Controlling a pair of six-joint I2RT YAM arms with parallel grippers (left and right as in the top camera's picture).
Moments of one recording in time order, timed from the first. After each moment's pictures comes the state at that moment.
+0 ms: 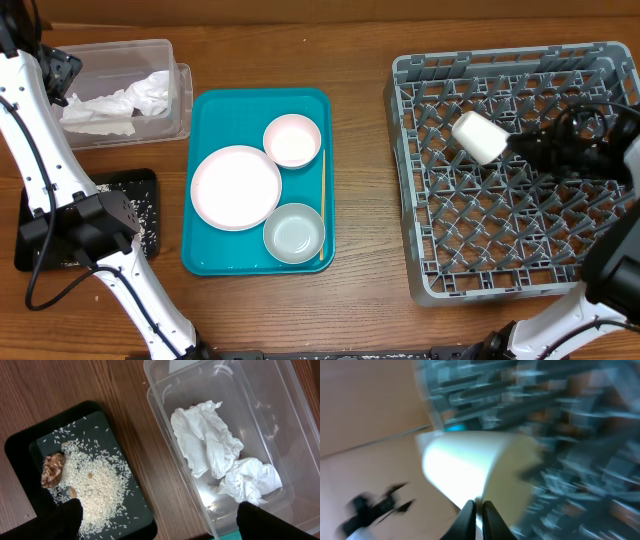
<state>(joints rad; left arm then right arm) 0.41 2.36 2.80 -1.69 -0.28 -0.82 -0.54 1.93 1.42 -1.07 -1.01 0.13</state>
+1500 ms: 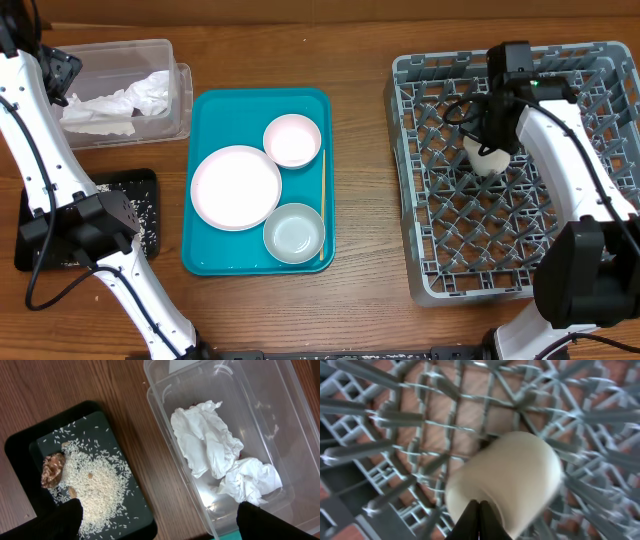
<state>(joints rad) 0.41 2.36 2.80 -1.69 -0.28 -0.82 0.02 1.81 1.53 -1.02 0.13 0.57</state>
